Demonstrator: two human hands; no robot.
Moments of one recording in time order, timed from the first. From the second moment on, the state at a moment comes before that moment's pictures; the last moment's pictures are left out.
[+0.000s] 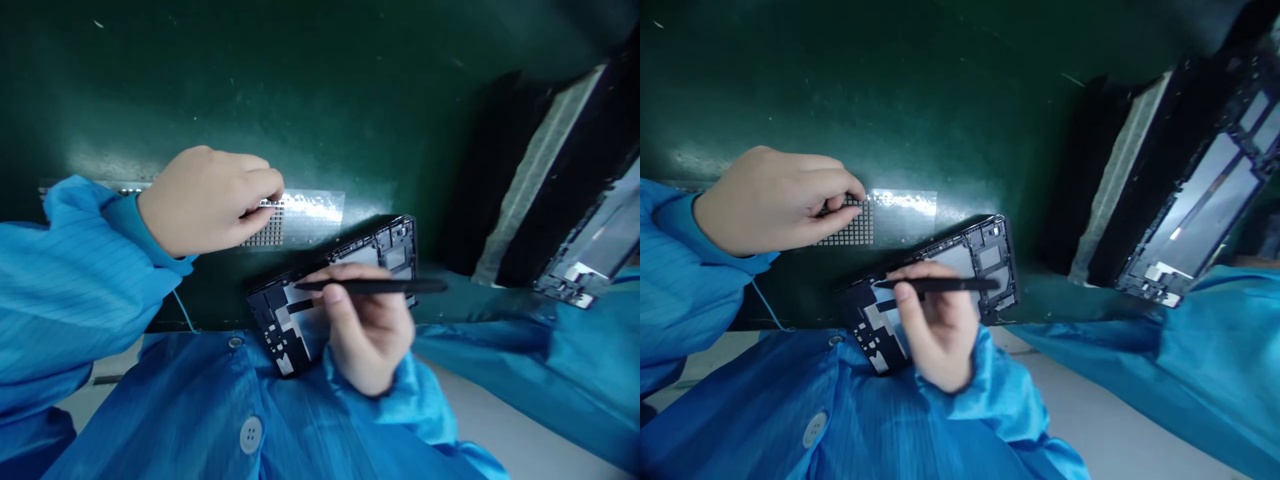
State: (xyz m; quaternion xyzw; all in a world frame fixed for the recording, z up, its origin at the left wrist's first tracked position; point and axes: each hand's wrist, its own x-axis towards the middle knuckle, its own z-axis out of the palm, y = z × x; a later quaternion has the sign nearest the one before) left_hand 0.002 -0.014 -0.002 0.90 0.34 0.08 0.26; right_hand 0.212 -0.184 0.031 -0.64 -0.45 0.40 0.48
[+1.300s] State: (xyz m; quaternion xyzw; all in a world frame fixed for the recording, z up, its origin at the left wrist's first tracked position) left_hand 0.007 -0.009 0.014 0.90 0.37 -0.02 0.22; right_hand 0.253 -0.066 0.018 -0.52 -0.63 0.46 0.36
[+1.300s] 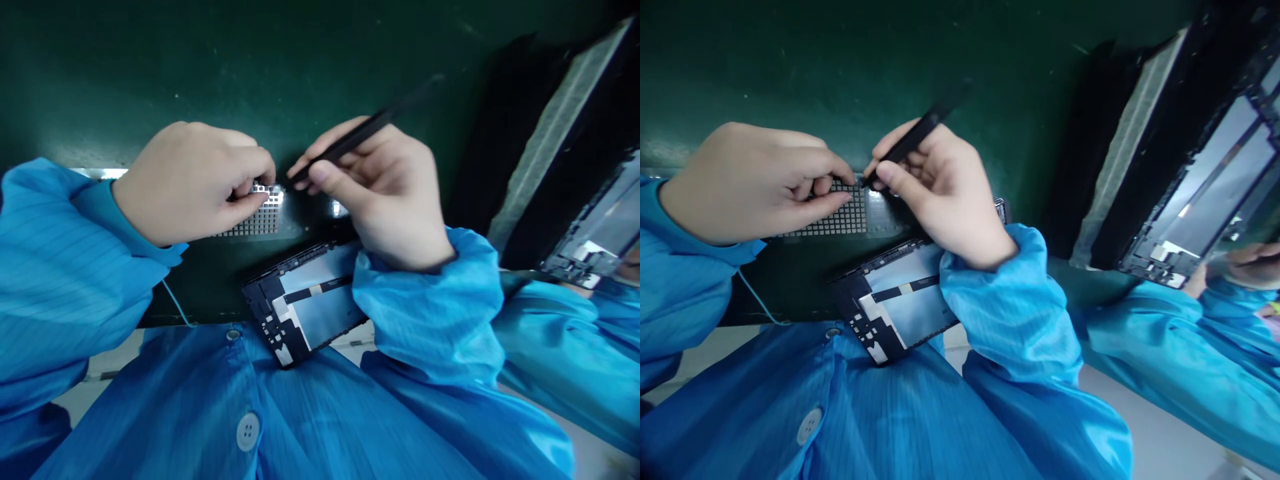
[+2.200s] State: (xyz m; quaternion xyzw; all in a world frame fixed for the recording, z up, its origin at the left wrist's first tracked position) left_hand 0.002 -0.011 0.012 0.91 0.36 0.02 0.22; right_hand 0.226 -0.190 0.019 -0.56 -0.67 0.24 0.43
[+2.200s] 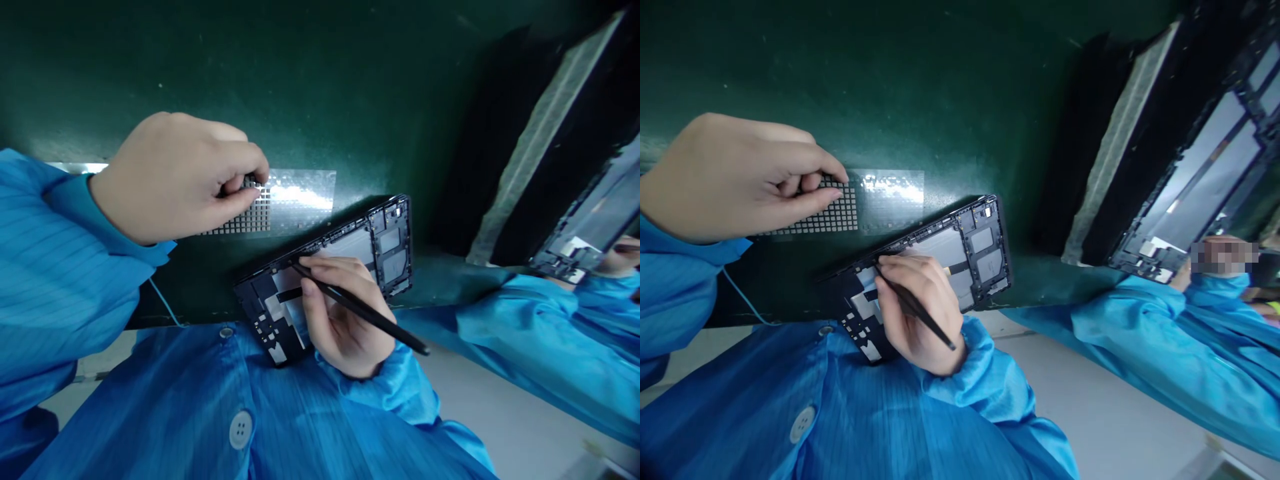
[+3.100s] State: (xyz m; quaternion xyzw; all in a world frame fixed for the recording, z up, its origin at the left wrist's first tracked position) left_hand 0.005 -0.009 0.017 0.90 0.37 -0.02 0.24; right_hand 0.261 -0.083 0.020 -0.51 -0.56 0.45 0.47
